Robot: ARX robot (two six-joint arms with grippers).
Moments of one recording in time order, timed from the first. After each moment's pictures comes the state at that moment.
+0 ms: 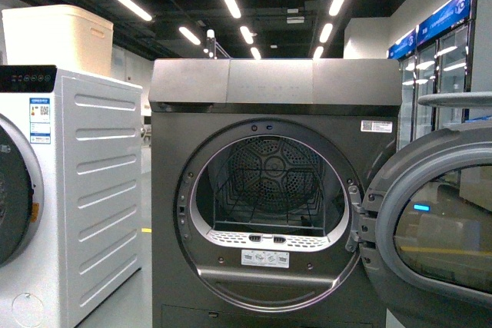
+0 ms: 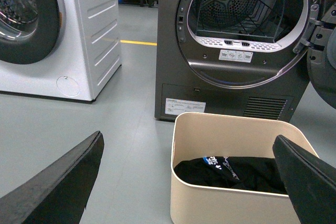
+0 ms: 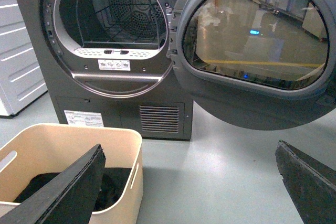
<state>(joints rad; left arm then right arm) 0.00 0.00 0.02 0.00 0.00 0.00 0.00 0.00 0.01 0.00 0.00 -0.01</state>
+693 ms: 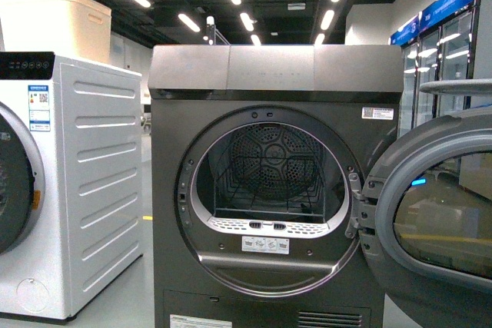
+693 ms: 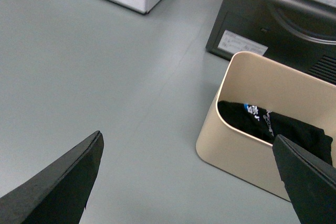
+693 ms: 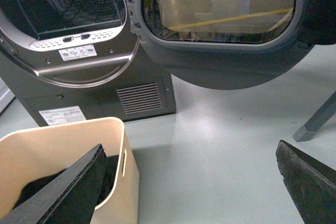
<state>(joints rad) -0.02 0.36 0.15 -0.17 -0.28 -0.24 0.02 0.34 0.08 0.12 0.16 0.17</state>
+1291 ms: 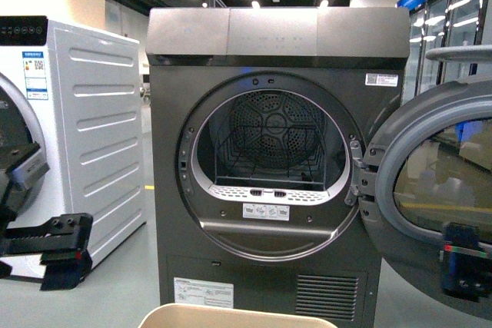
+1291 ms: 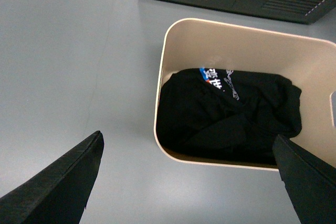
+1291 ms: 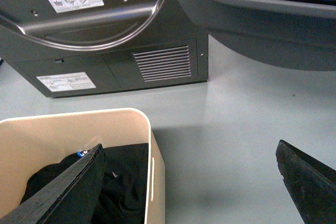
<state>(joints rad) -0.04 1.66 0.97 0.00 0.04 -0.05 0.11 1.68 0.74 0.51 0.13 0.22</state>
